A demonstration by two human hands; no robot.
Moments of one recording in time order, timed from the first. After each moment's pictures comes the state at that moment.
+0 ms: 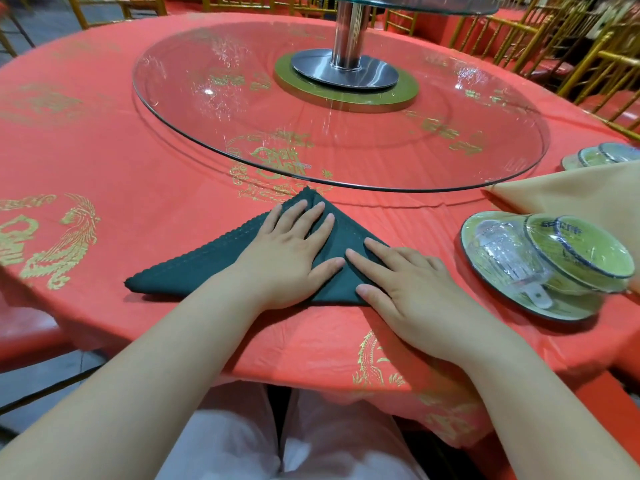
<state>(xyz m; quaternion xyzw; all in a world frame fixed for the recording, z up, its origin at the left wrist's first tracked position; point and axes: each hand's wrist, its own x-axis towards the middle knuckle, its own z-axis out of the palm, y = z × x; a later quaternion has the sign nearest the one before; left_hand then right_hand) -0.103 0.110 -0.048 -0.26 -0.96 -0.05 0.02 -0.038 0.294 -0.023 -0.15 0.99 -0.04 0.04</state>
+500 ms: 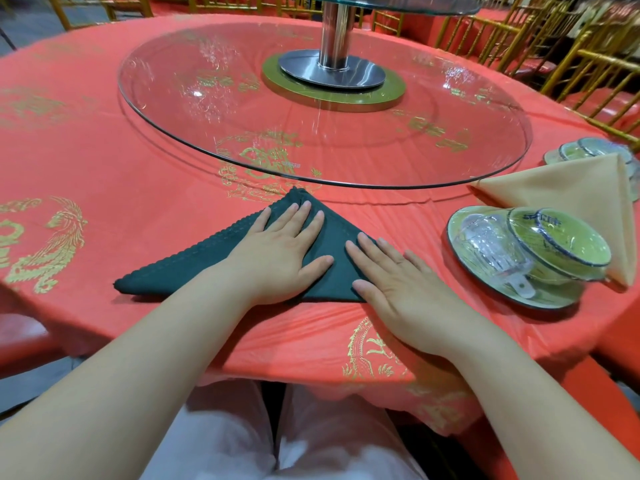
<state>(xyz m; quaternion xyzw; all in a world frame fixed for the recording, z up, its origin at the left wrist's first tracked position) -0.105 0.111 -0.044 -0.26 -0.96 -0.04 -0.04 -0.038 0.305 -0.036 -0.14 0.99 -0.05 0.08</state>
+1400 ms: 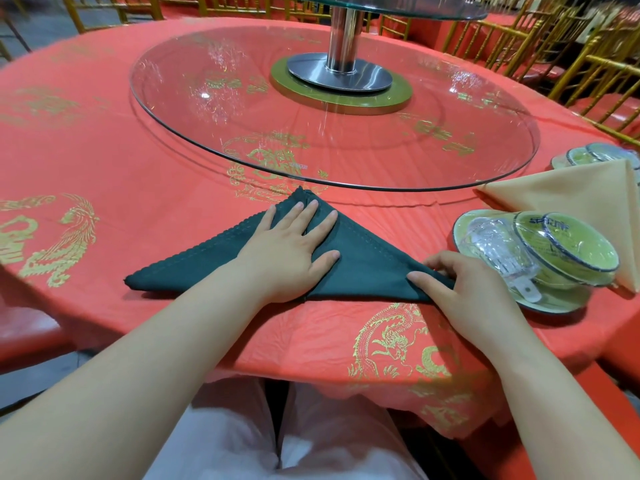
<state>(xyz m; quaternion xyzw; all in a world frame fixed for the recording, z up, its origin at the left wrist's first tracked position) -0.106 0.116 -0.045 -0.24 -0.97 -0.04 -0.03 -0.025 0.338 -0.023 0.08 0.95 -0.28 -0.07</state>
